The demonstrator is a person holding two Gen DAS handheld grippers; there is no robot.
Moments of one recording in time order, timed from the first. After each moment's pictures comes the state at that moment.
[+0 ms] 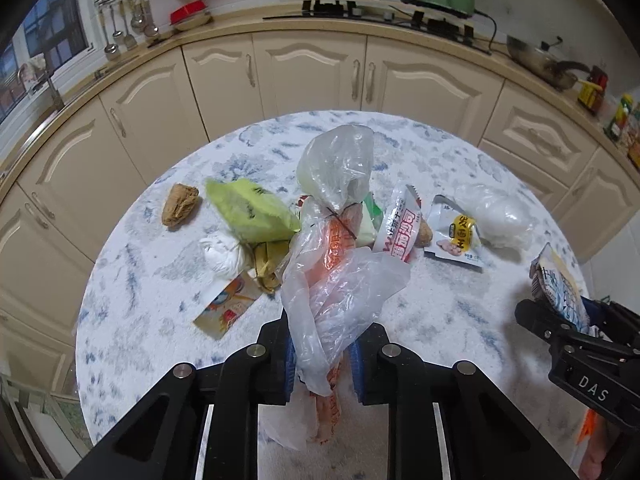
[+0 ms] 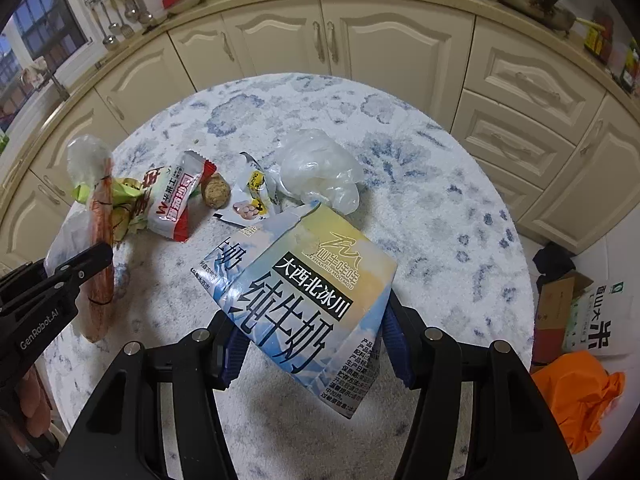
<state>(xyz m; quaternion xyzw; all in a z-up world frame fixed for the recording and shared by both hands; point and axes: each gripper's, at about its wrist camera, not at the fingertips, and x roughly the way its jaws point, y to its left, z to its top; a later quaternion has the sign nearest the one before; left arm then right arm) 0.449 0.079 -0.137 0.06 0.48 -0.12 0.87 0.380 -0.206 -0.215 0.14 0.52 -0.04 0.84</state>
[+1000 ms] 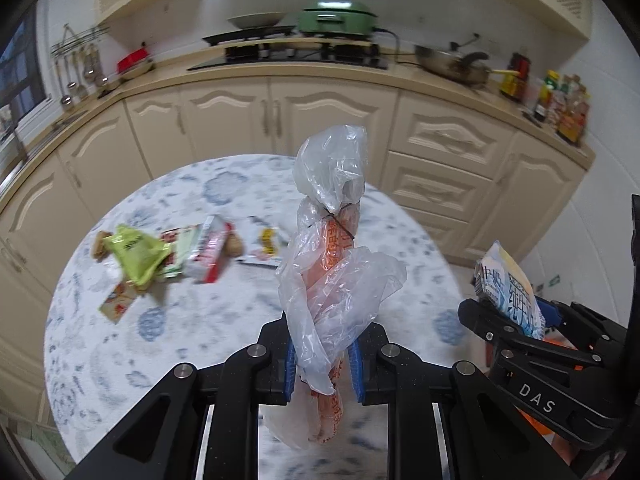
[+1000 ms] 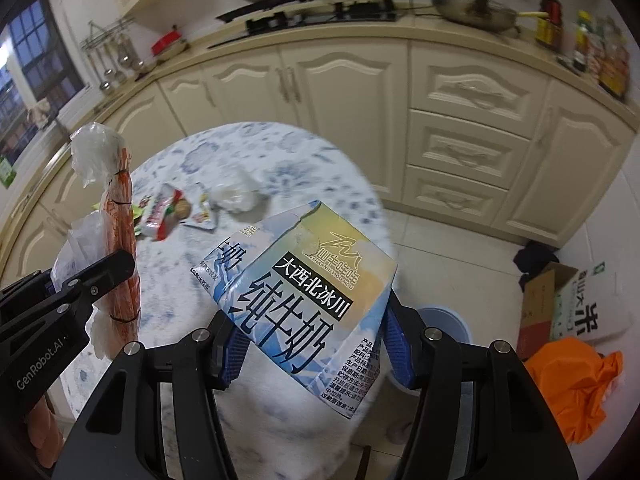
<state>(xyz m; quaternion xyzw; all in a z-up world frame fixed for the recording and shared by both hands) 0.314 -0.029 -0.063 0.07 0.43 -0.21 0.87 0.270 -0.296 -0.173 0.17 0.45 -0.09 0.87</state>
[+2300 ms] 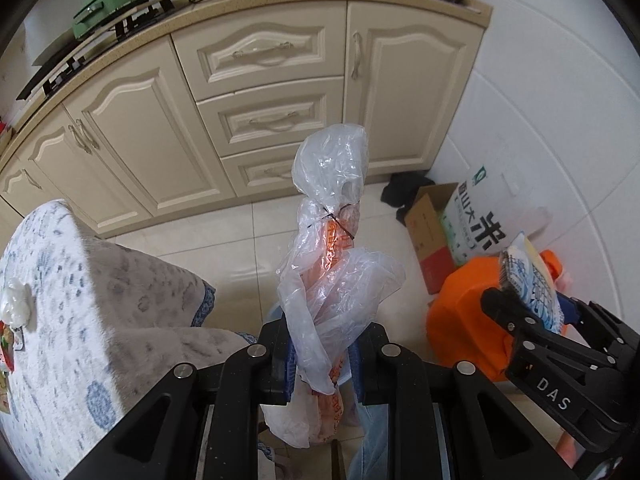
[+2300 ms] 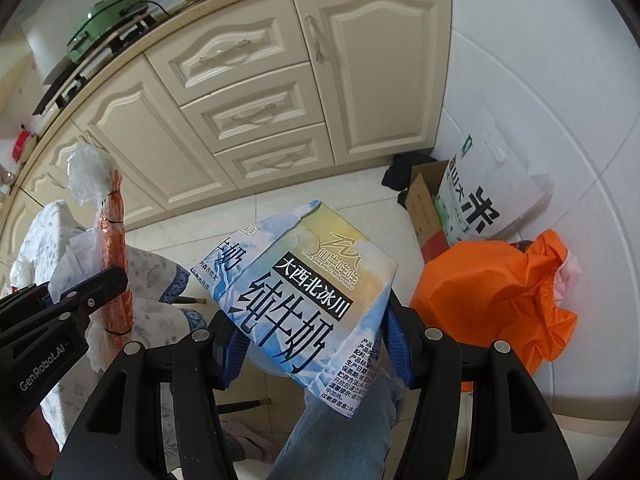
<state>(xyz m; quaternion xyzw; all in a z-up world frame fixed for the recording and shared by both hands) 0.304 -0.387 -0.177 0.22 0.49 -0.35 0.77 0.112 -0.552 -0.265 0.30 0.47 -0.30 0.78</state>
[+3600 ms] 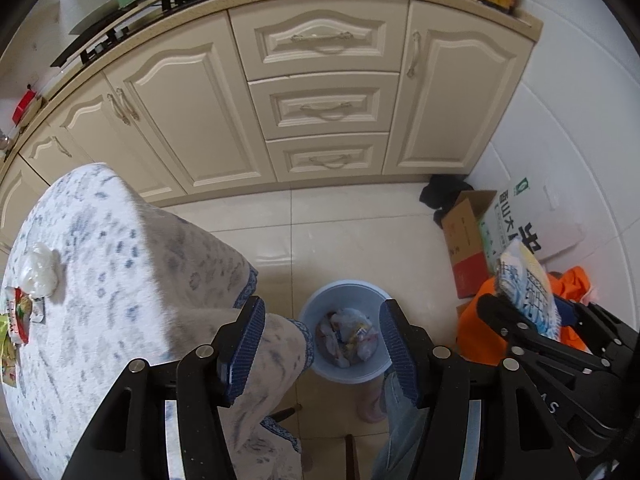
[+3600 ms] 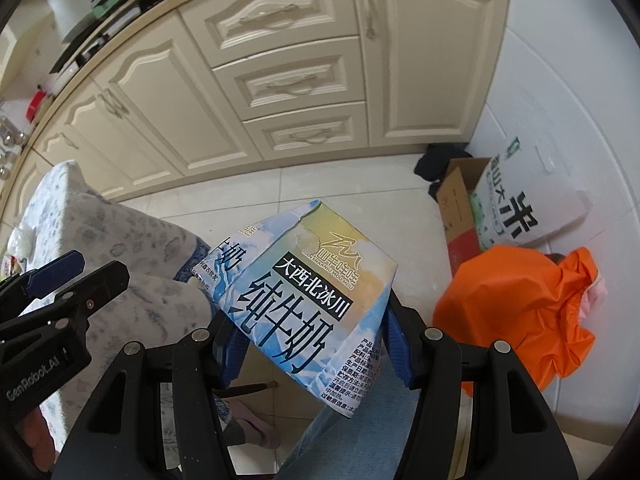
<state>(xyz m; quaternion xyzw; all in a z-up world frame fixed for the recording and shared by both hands) 0.331 -0.341 -0.185 0.21 0.50 -0.29 0.79 0.169 -0.520 -0.279 0.28 0.50 -0.23 0.79</state>
